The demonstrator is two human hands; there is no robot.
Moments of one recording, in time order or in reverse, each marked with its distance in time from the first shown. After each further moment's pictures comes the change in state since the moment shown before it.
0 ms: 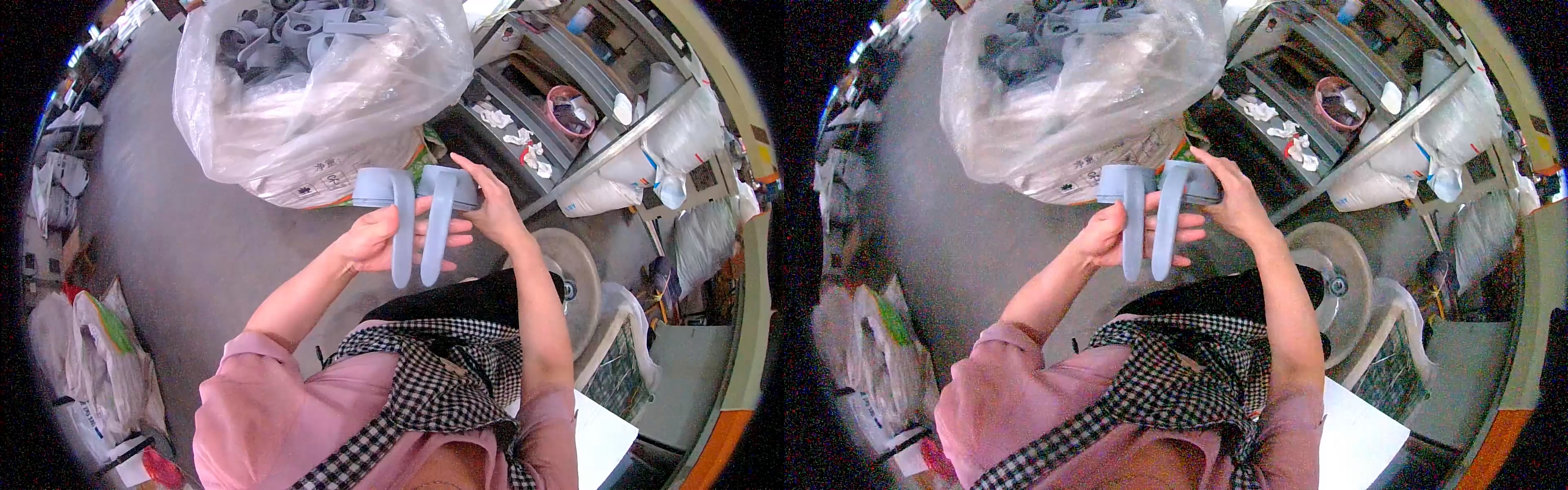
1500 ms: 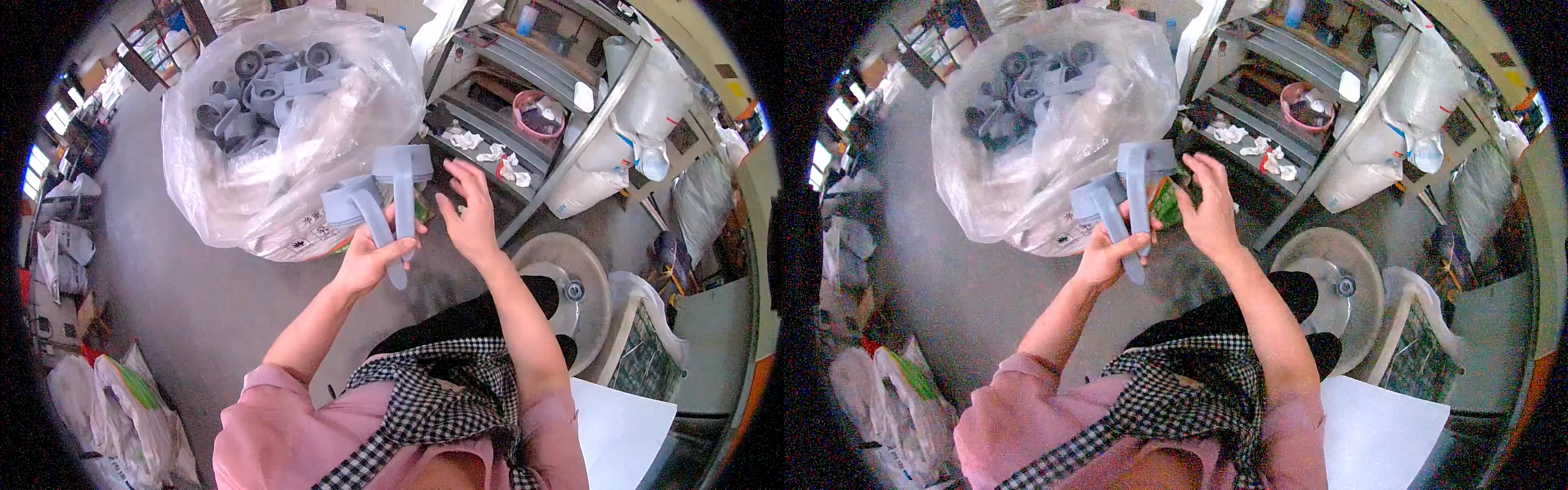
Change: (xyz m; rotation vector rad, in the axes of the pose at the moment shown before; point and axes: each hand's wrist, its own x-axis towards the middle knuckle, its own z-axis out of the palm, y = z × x) left_hand 0.031 0.007 0.019 0.714 0.474 0.168; right_hand 0.004 -0.012 -0.007 0.058 0.437 0.027
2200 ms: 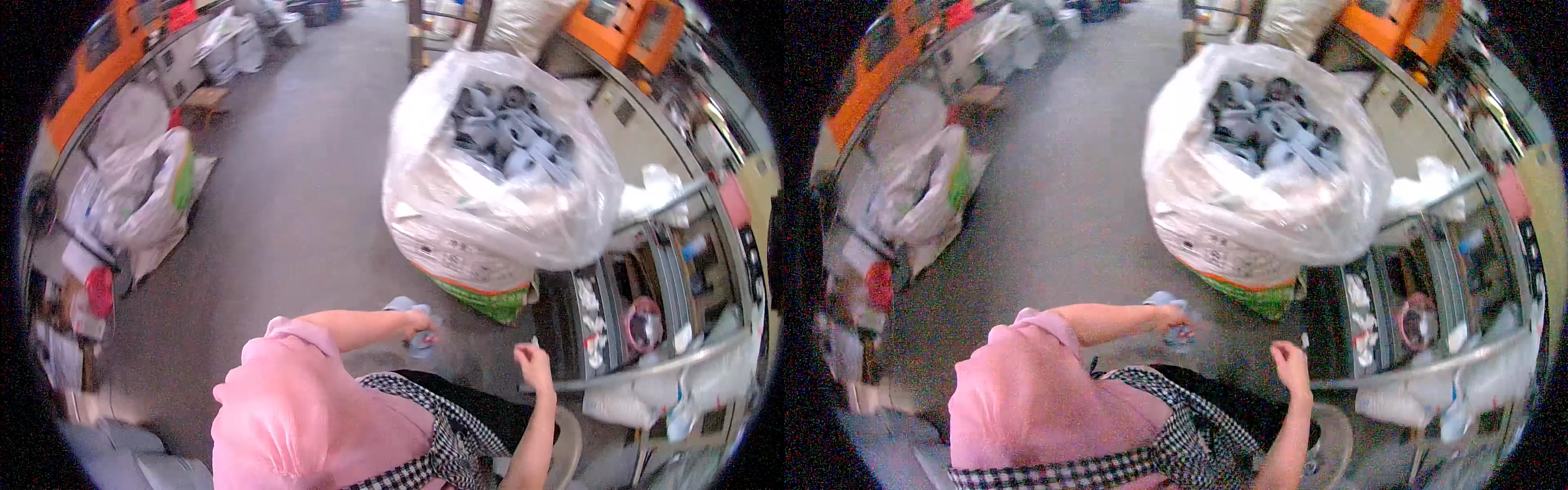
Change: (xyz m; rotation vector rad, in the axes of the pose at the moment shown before) left_hand -0.086 -0.153 -0.116 -0.074 0.504 -0.747; right_hand -0.048 0.101 0.019 -0.140 -0.850 0.204
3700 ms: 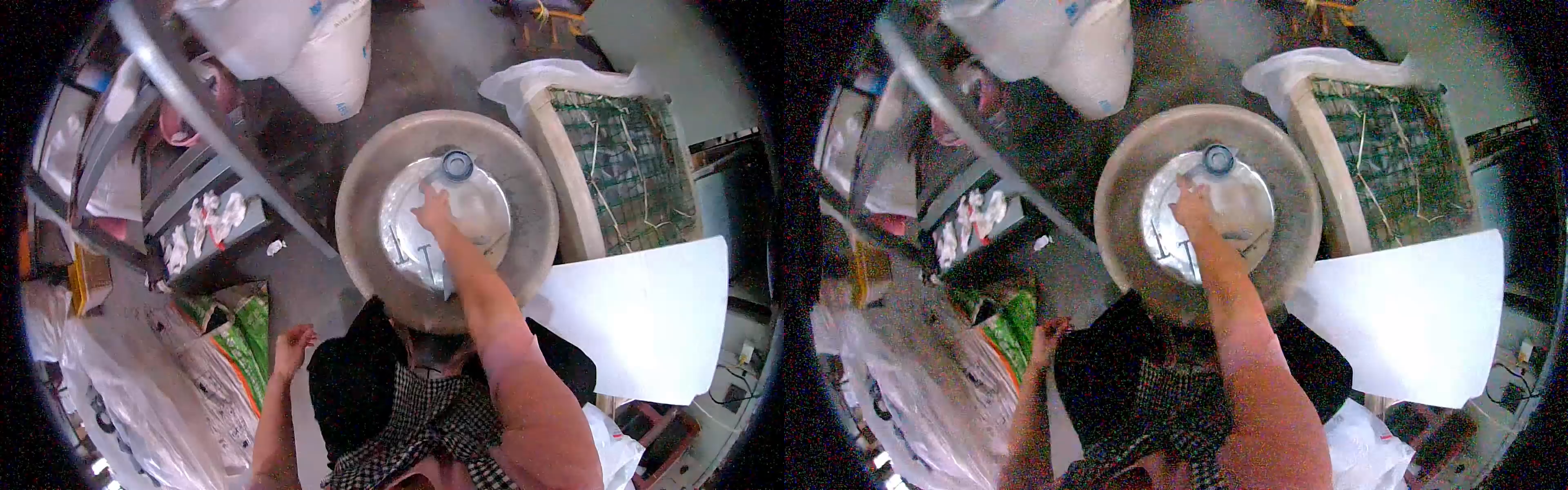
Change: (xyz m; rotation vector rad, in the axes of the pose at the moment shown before) left_hand 0.226 0.004 0.290 1.194 -0.506 0.249; right_hand -0.232 0.479 0.079 0.231 0.849 1.330
